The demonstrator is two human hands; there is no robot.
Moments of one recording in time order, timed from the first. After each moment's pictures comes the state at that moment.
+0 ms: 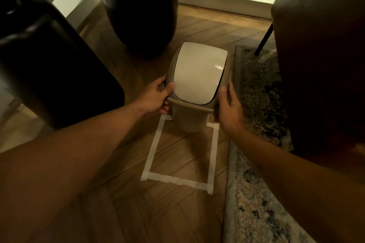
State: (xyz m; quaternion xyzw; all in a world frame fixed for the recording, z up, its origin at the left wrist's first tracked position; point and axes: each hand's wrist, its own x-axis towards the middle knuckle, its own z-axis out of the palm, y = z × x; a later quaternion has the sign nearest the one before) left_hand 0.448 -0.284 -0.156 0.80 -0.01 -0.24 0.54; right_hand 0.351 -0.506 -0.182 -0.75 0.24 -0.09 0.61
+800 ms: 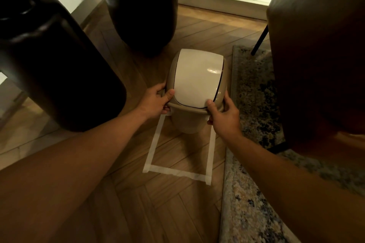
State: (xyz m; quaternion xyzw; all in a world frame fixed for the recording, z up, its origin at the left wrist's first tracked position) left_hand 0.409 -0.276 -0.151 0.77 -0.01 -0.21 0.60; right_hand 0.313 -0.482 -0.171 -0.71 0.24 -0.11 0.65
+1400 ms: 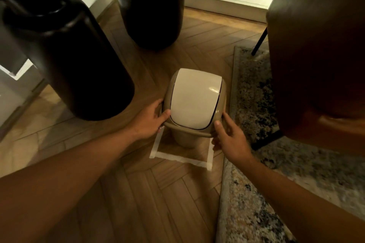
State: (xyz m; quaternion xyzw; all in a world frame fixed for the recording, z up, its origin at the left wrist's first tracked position) left_hand 0.313 -0.217 -0.148 0.85 -0.06 -0.21 0.47; right_hand 0.197 -0.475 -0.162 -0.73 0.21 0.01 0.65
